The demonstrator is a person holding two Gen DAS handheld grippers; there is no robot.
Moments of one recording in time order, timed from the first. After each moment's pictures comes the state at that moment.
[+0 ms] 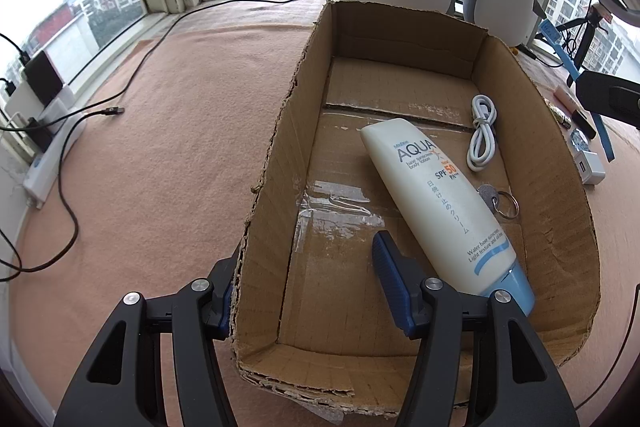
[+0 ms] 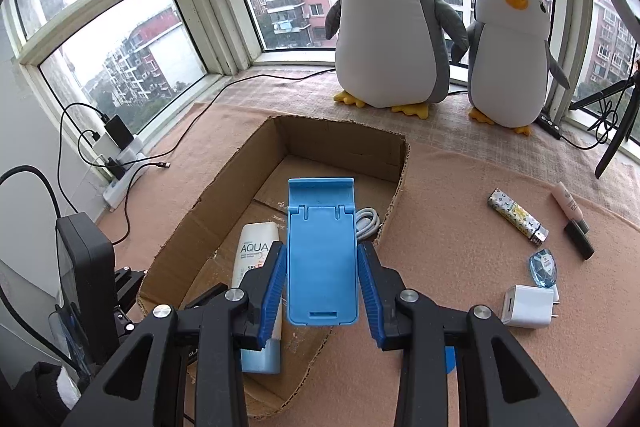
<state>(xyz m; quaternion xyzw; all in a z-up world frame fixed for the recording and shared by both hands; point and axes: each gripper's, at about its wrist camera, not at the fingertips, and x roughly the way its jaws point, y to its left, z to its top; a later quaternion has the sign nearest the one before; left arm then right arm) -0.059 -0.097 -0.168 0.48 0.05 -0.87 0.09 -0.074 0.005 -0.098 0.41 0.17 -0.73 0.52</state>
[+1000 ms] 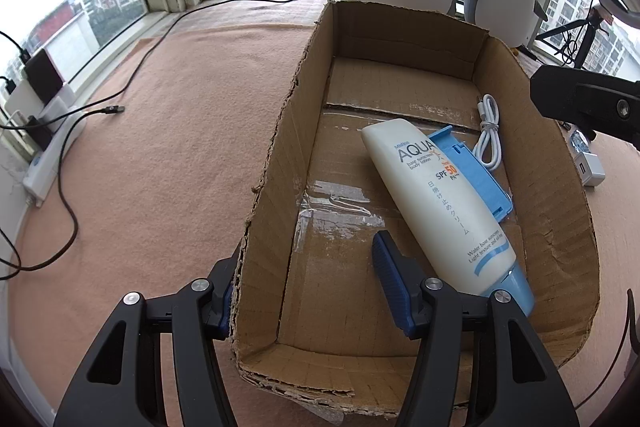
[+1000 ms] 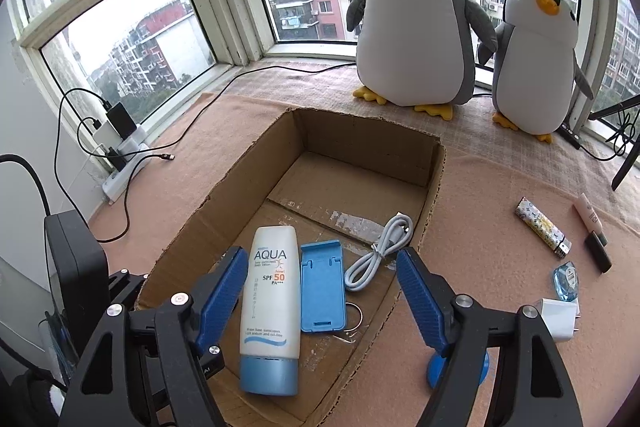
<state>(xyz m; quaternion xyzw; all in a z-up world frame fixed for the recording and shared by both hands) -0.058 -0.098 -0.168 0.48 0.05 -0.87 0.09 -0.063 -0.017 -0.110 0.41 0.18 -0.72 0.53</state>
